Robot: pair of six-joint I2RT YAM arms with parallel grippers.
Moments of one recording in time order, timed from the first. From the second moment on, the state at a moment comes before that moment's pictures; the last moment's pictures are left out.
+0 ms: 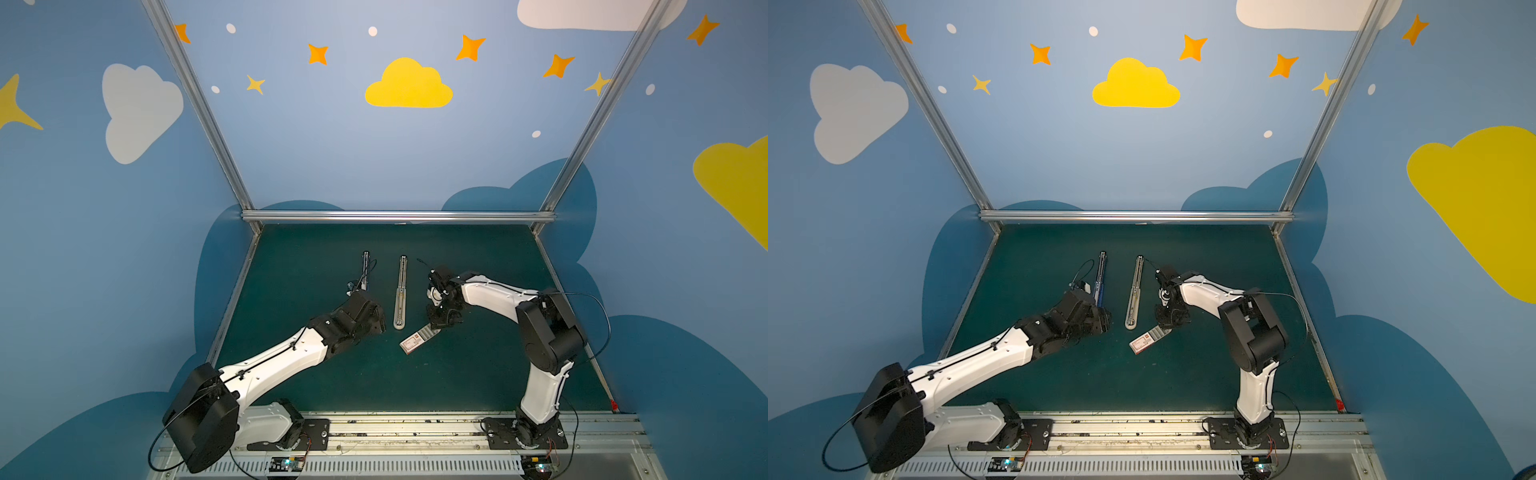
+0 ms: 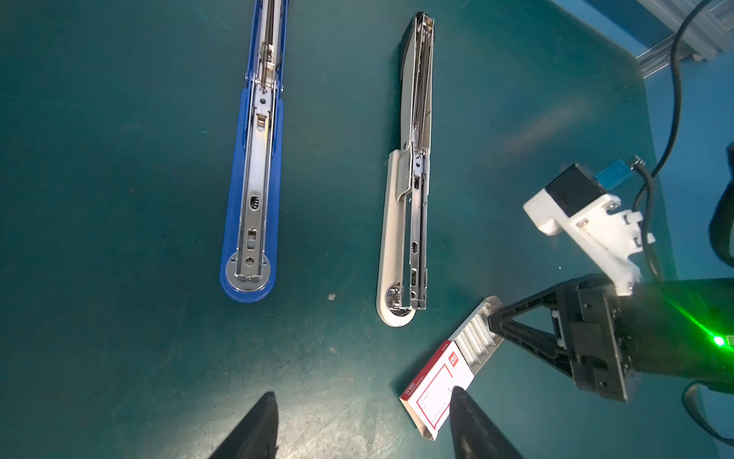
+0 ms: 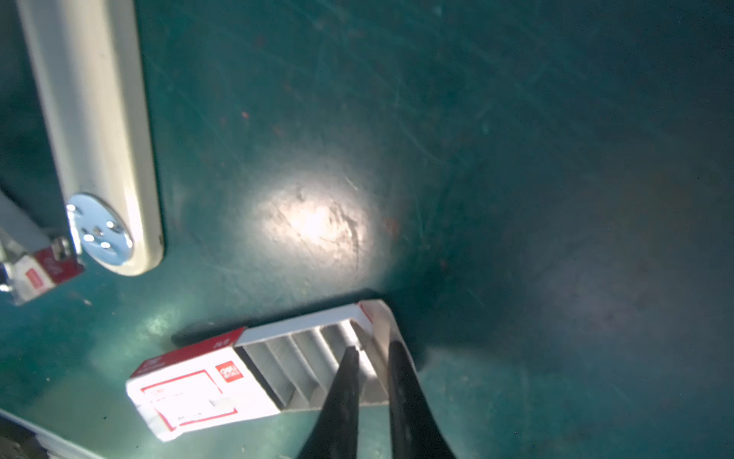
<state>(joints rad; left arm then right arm) -0.73 1.26 0.79 -0.37 -0.17 -0.83 0.60 1.89 1.24 -0.80 -0.18 0.34</state>
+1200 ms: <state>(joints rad) -0.73 1.27 0.77 -0.35 -0.13 -0.85 0.65 1.88 1.22 -0.82 -0.11 0.34</state>
